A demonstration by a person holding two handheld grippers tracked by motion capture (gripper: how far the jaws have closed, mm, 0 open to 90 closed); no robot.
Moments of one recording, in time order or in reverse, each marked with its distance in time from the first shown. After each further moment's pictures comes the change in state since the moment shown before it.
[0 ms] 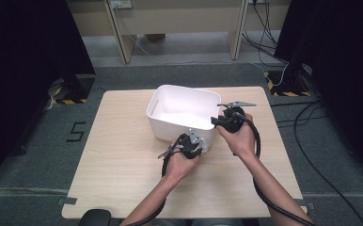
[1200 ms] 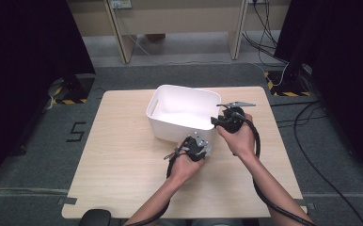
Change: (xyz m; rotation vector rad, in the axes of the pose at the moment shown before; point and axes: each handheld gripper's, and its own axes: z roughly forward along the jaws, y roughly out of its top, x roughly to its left) left arm -0.012 -0.001 0.016 0.035 -0.016 0.018; right arm 0.001 0.000 0.000 -0.003 -0.003 -0.003
